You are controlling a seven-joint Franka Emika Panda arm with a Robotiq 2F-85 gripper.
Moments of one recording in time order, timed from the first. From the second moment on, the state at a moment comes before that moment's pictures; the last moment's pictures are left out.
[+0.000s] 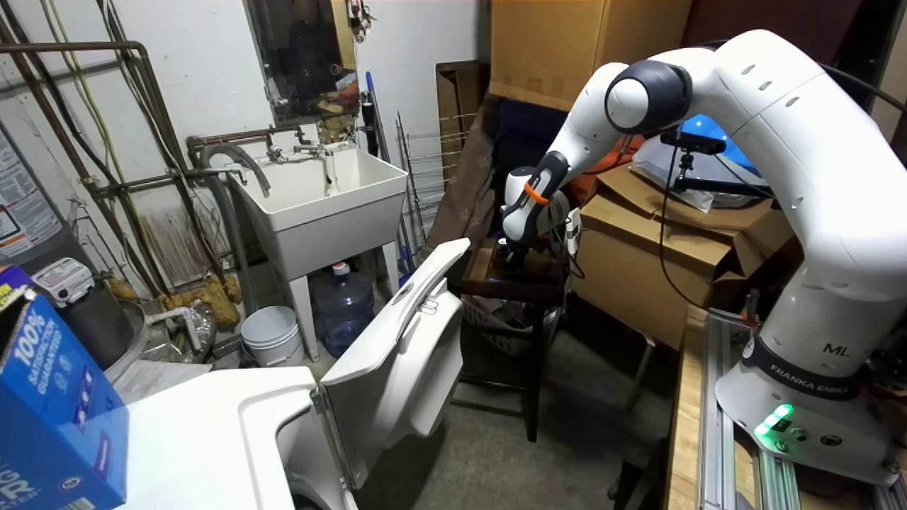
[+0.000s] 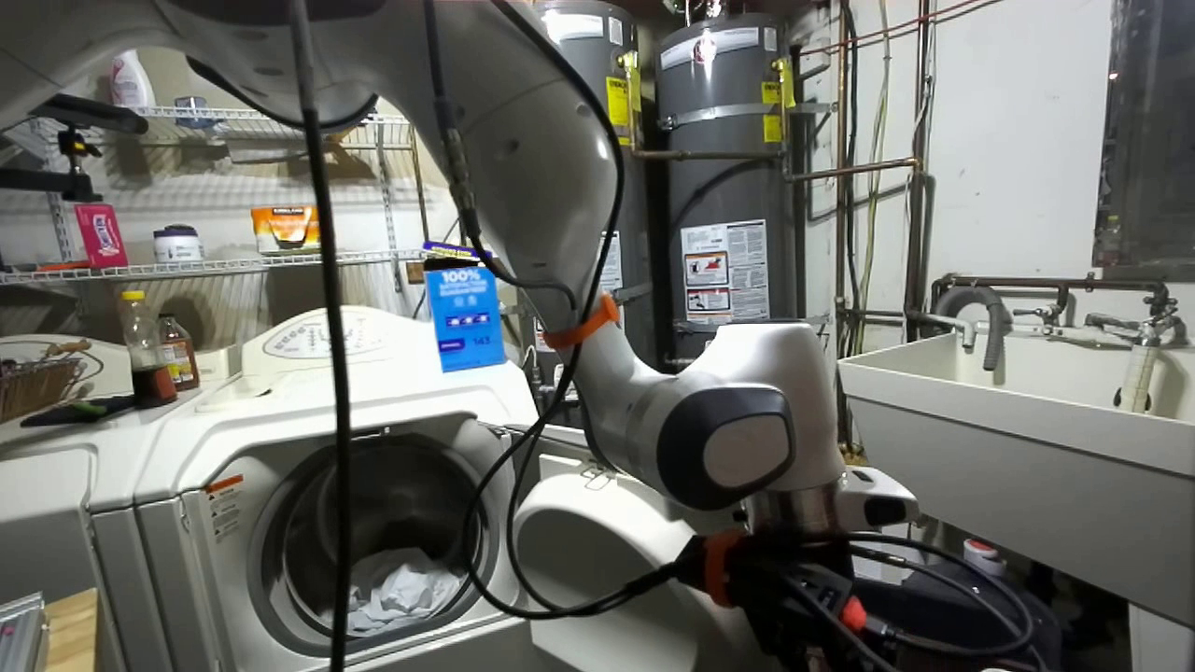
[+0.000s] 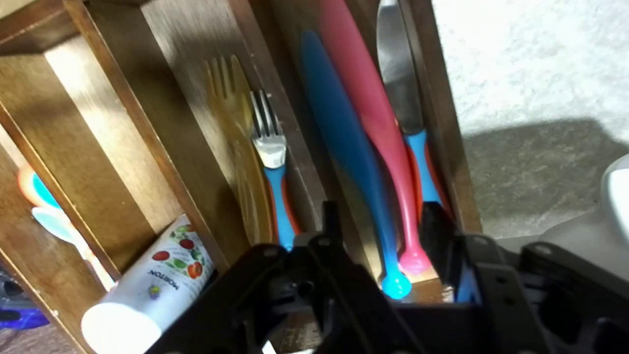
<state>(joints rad) -0.39 0.93 -0.12 -1.74 -0.10 2.78 -0.31</state>
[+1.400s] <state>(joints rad) -0.39 1.06 -0.11 -1.58 -0.10 2.66 -0.32</state>
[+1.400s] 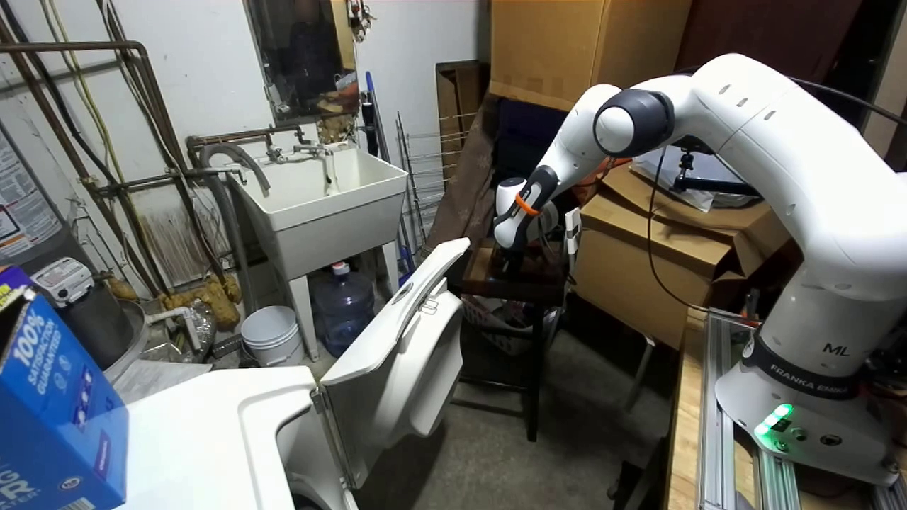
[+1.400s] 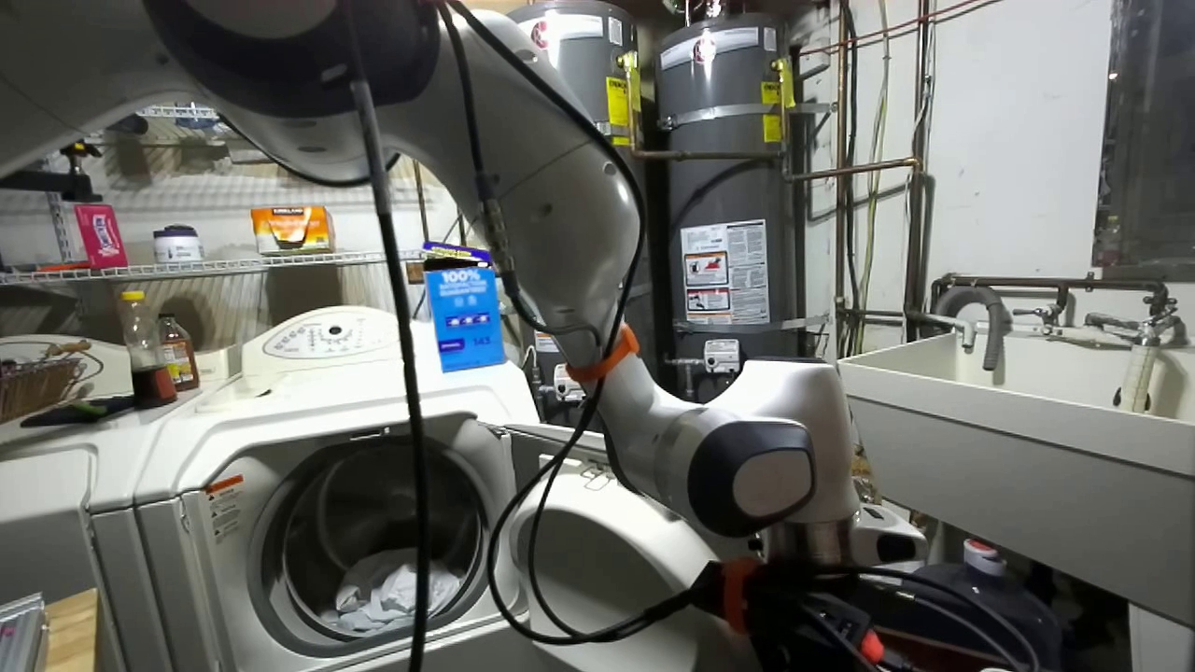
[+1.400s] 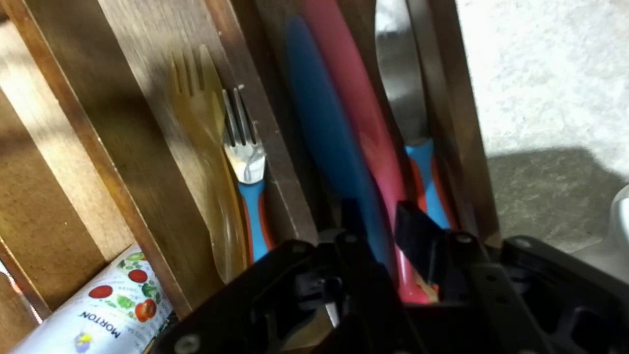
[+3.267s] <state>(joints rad) -0.36 1.08 -0.12 -1.56 -0.11 2.68 -0.37</state>
